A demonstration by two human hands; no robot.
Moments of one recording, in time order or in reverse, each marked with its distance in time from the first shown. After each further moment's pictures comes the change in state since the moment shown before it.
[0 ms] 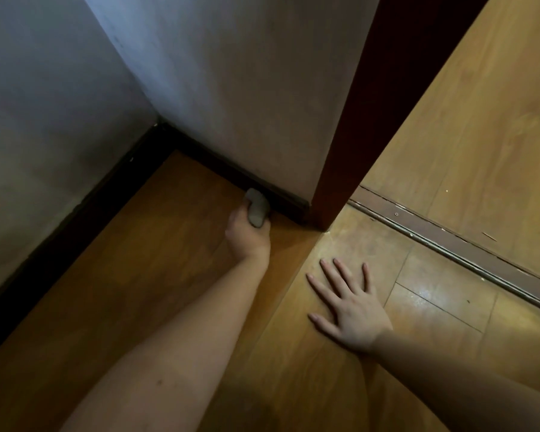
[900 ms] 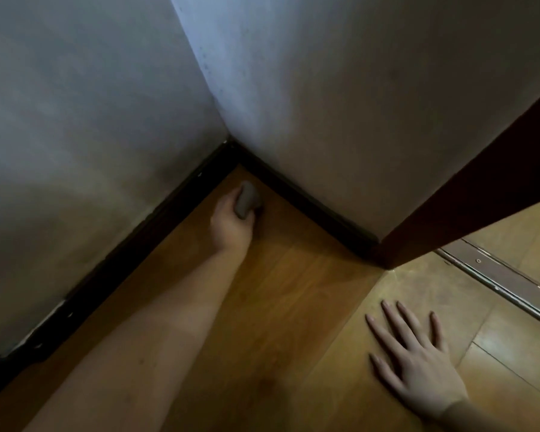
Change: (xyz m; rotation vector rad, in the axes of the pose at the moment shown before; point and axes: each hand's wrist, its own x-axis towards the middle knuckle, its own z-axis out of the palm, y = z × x) left_hand 0.118 -0.039 -0.093 0.072 0.084 0.092; right_hand -0.004 0.001 -0.010 -0.021 -0.003 0.026
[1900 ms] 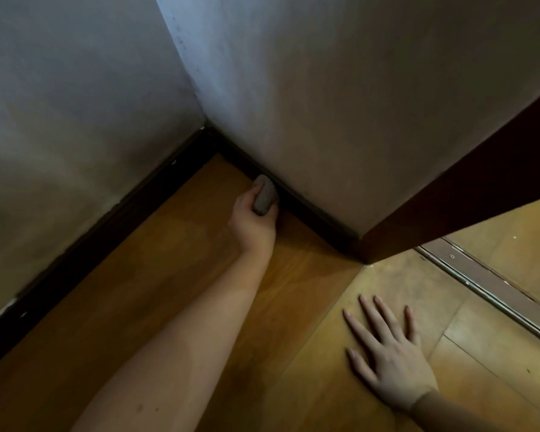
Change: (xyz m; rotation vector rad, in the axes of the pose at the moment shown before) left_hand -0.041 0.040 0.061 -0.353 0.054 -0.062; right_hand 0.002 0.001 0.003 -0.030 -0.020 -0.001
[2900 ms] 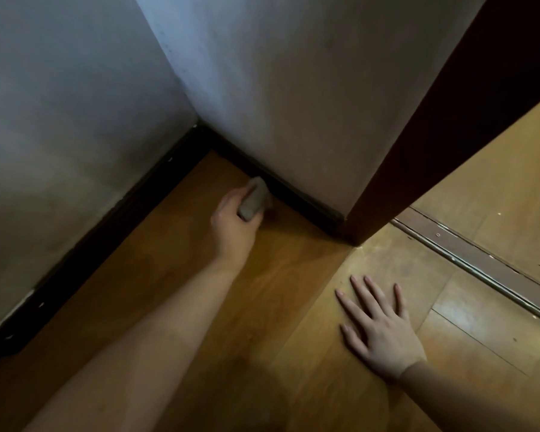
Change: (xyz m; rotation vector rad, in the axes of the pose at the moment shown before) left_hand -0.022 0.009 -0.047 0.249 -0.127 0.299; right_hand -0.002 0.003 0.008 0.058 0.041 -0.017
